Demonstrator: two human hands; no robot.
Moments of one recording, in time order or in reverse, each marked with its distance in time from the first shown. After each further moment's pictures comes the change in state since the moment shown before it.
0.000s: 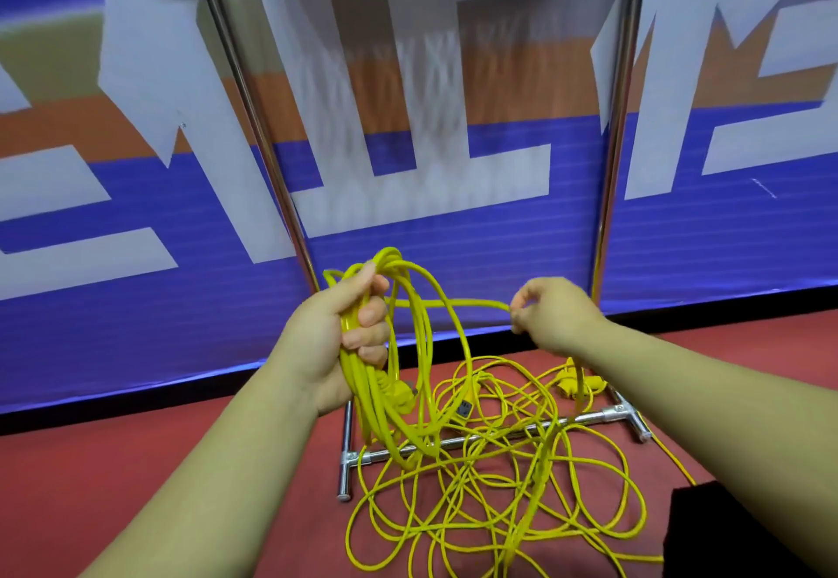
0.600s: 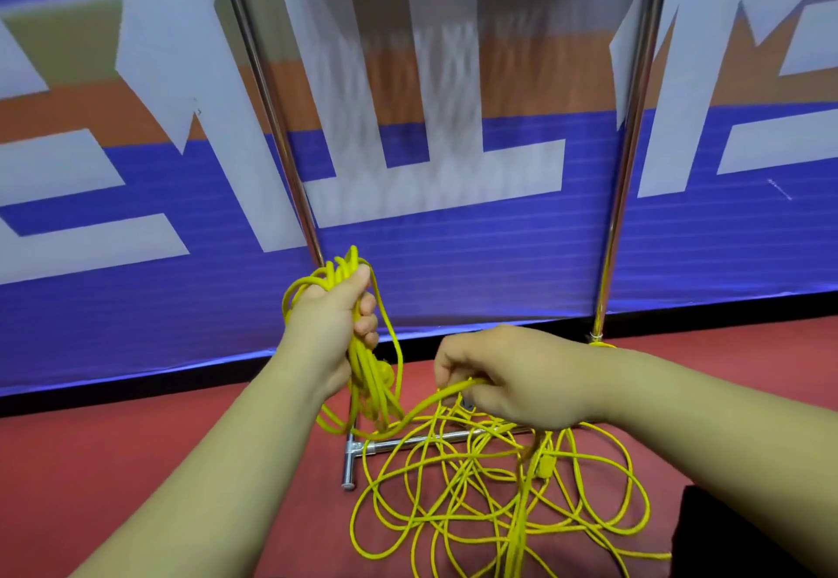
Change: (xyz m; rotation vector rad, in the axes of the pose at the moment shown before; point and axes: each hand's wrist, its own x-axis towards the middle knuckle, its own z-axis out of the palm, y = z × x) left_hand 0.015 -0.008 -0.029 0.287 0.281 0.240; right_hand -0.083 -0.062 -0.005 -0.122 -0.535 -0.735
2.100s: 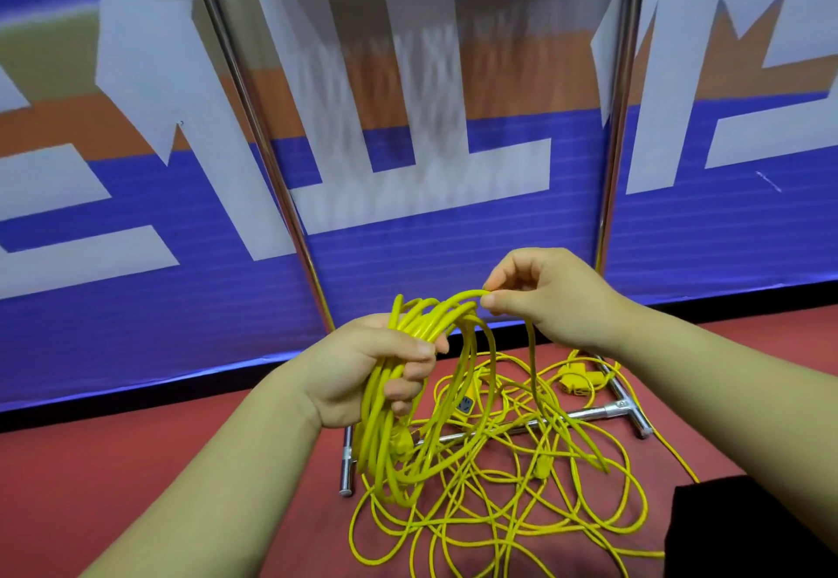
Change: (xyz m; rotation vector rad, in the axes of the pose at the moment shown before) left_hand -0.027 0.008 0.028 0.175 -0.603 -0.412; right_hand -0.003 0.055 -0.036 0.471 0.585 0.234
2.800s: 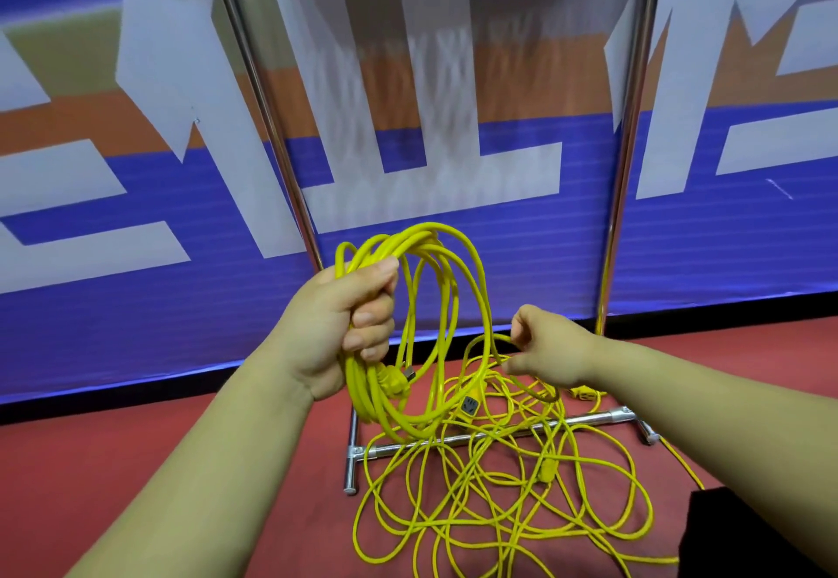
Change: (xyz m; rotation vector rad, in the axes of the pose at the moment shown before) left_hand -0.019 0.020 -0.012 -0.168 0.155 0.390; right_hand 0.004 0.077 0.030 -0.410 -0.211 0.327
